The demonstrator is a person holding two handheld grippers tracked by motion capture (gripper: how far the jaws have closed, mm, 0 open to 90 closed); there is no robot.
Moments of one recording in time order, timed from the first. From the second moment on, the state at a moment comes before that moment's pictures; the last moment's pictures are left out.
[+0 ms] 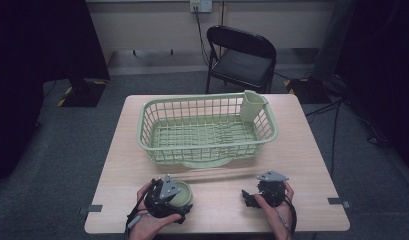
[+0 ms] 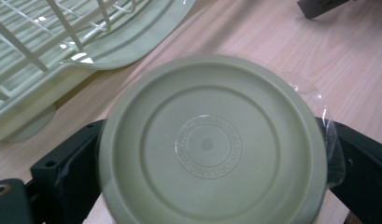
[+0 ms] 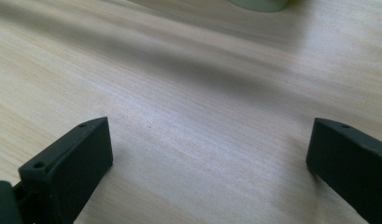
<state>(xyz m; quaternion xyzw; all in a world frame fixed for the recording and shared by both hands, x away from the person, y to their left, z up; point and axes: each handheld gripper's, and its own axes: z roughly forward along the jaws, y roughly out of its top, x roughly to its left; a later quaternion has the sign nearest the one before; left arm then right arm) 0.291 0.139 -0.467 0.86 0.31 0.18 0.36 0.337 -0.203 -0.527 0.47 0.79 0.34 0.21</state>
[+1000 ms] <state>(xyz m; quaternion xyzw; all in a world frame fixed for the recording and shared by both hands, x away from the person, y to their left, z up) 0.293 0.147 -0.461 0.85 0.30 0.17 0.39 0.337 -0.203 -0.527 0.47 0.79 0.34 0.21</state>
